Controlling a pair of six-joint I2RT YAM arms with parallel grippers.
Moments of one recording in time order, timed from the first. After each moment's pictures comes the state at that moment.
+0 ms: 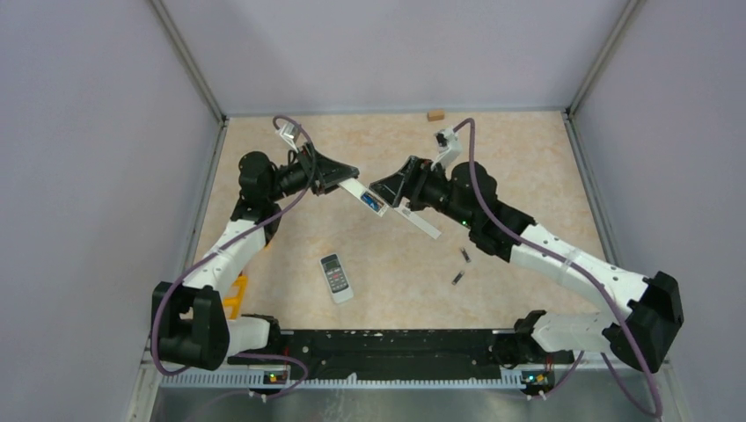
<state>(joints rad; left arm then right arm) -0.17 1.25 0.80 0.52 0.91 -1.24 0.86 1.18 1.03 0.03 0.01 0.70</state>
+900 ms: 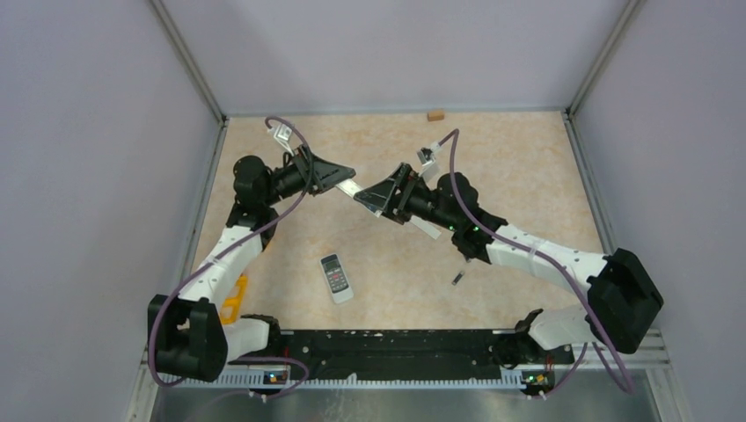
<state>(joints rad) -0.17 1.20 0.78 0.51 0.88 -1.11 0.82 1.33 0.87 0.39 -0.22 1.16</state>
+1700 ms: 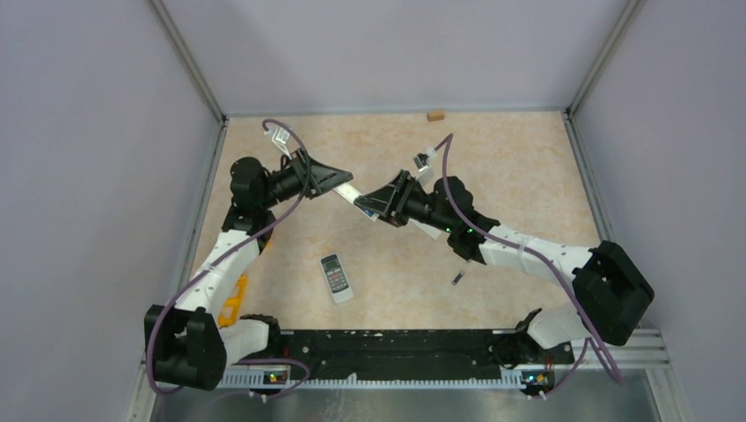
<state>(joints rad) -0.16 1.15 0.78 0.41 0.87 -1.01 0.82 1.40 0.83 0.49 -0.26 1.22</state>
